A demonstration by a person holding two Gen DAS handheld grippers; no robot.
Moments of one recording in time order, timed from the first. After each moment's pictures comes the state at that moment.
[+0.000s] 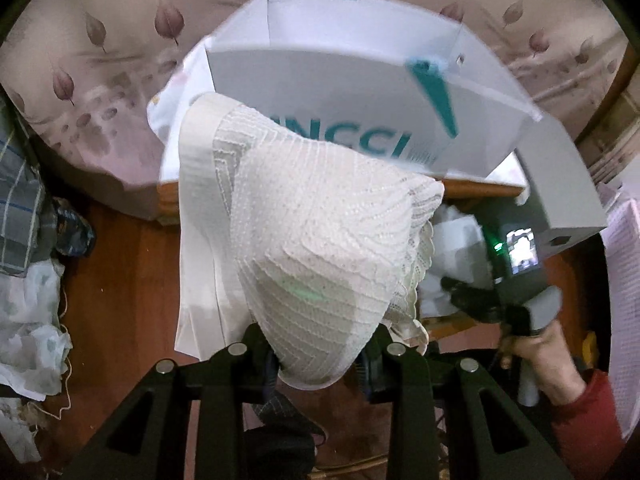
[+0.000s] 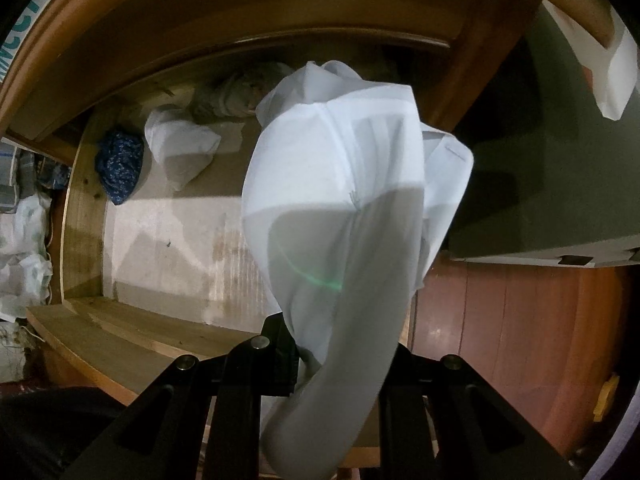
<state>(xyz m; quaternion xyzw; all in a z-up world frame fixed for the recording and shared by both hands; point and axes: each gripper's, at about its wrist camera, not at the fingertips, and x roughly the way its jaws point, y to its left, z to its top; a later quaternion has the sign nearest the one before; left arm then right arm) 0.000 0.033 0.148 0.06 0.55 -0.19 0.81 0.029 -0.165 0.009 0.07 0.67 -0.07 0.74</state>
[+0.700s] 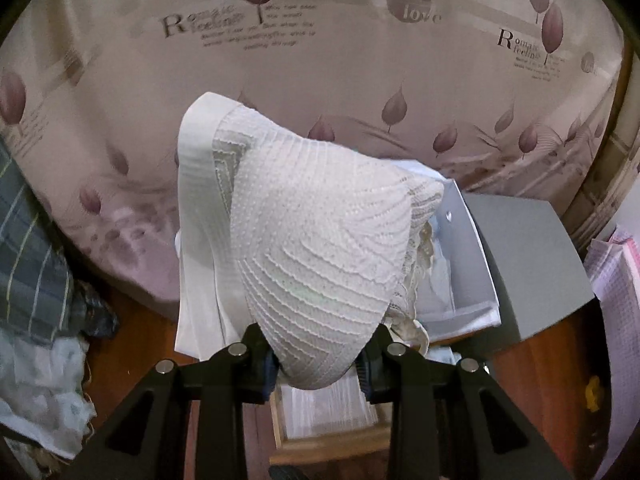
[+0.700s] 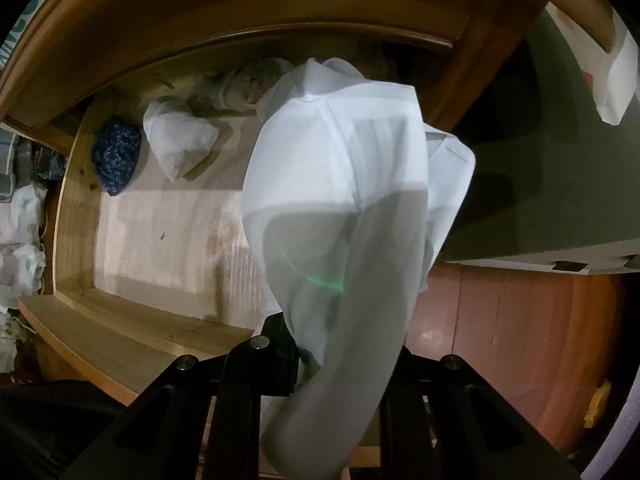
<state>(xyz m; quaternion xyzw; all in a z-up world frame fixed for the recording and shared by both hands) 0.093 0.020 0.307 0.06 0.44 -0.19 0.88 0.028 -0.163 0.006 0.05 0.67 -0.07 0.74</state>
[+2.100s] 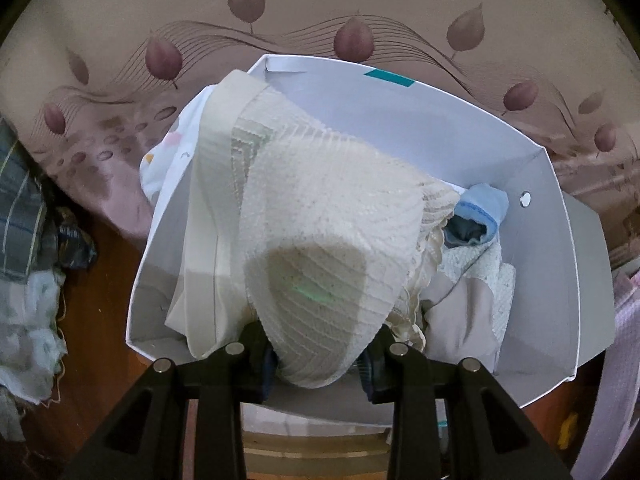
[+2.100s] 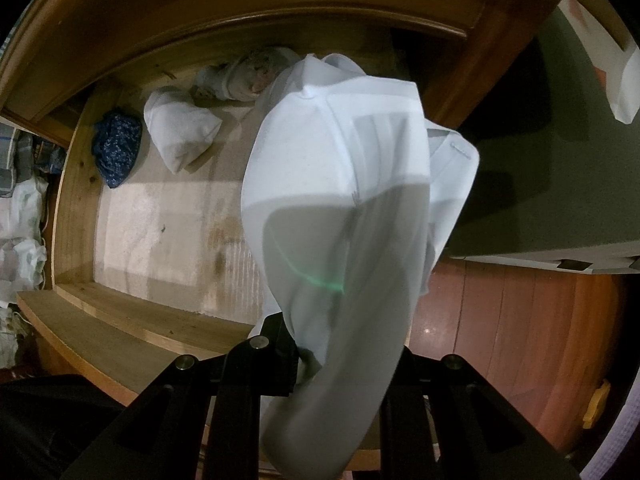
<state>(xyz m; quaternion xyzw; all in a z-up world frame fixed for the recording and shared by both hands) 0.178 -0.033 0.175 0.01 0.56 -0.12 0.82 0.031 -0.162 0.001 0.05 0.68 -0.06 0.73</state>
